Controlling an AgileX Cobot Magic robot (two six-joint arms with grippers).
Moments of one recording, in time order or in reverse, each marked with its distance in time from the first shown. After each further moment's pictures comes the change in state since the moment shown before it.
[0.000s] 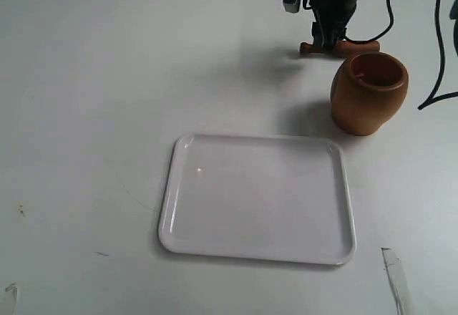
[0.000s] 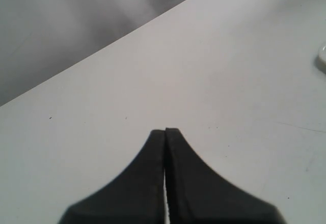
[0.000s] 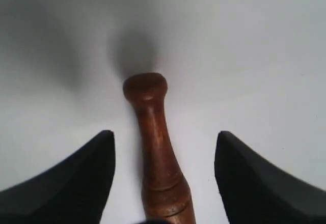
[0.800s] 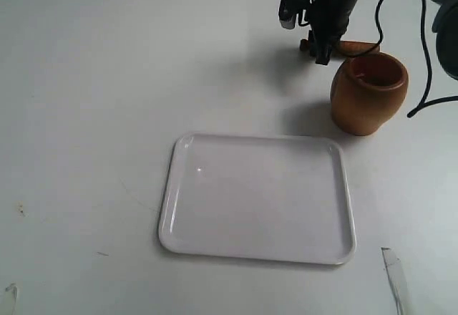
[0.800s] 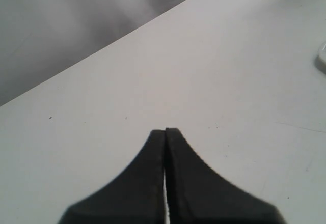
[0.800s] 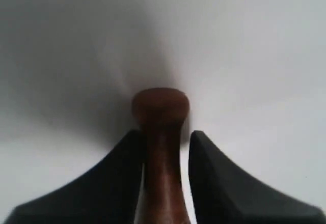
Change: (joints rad) left arm 0.000 0.000 0.000 0.000 0.000 0.000; right arm 0.000 0.072 -0.004 -0.020 -0.067 -0.001
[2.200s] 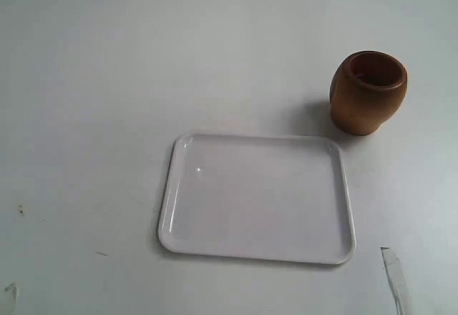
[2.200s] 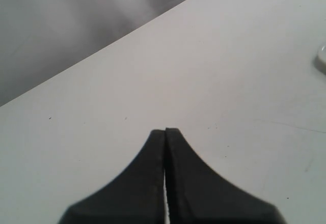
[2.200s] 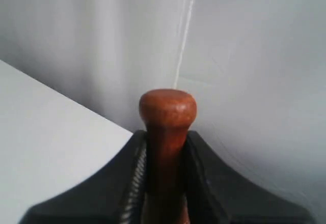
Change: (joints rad) left arm 0.000 0.000 0.000 0.000 0.000 0.000; right arm -0.294 -0.921 0.993 1.765 -0.396 -0.850
